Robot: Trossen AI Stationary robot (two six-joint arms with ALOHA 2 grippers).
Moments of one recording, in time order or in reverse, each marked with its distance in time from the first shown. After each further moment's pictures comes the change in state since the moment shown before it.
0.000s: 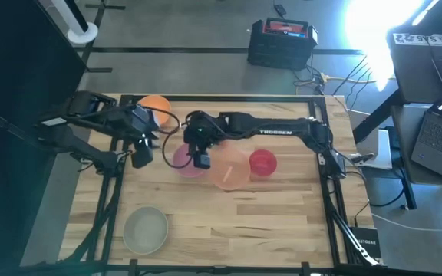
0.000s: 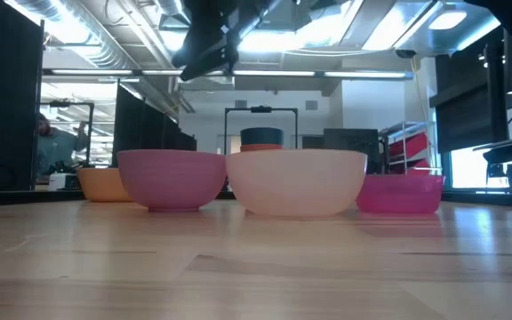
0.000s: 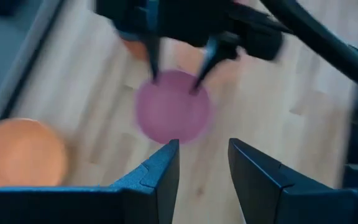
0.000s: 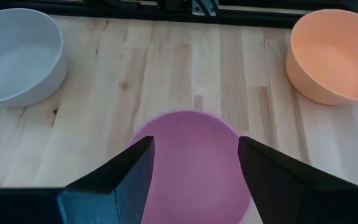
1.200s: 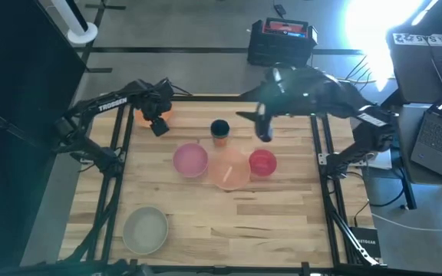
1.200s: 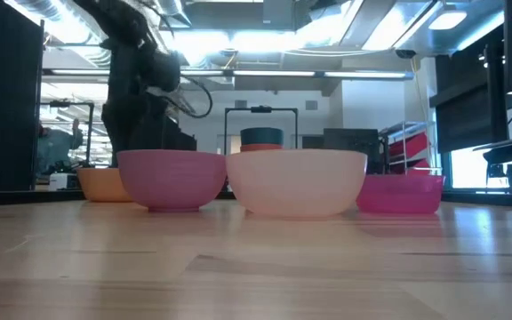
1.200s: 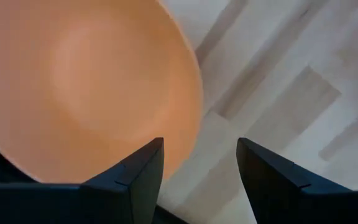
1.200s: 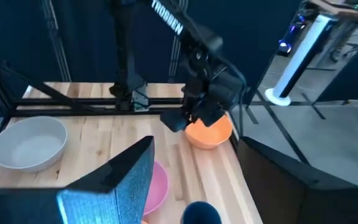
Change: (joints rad) left arm 0.831 0.221 -0.710 0.406 0.084 0.554; right arm 0.018 -0.607 0.001 -0.218 0.279 0.045
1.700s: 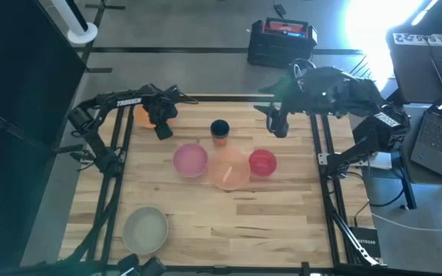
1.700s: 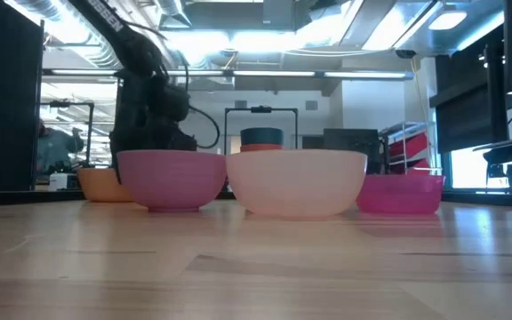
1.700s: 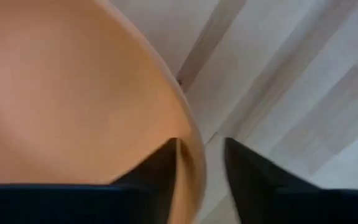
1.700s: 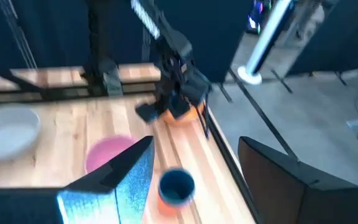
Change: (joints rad) left arm 0.009 0.174 -0.035 0.141 -0.002 0.104; right arm 0.000 -0.086 -0.001 -0.169 0.122 0.042
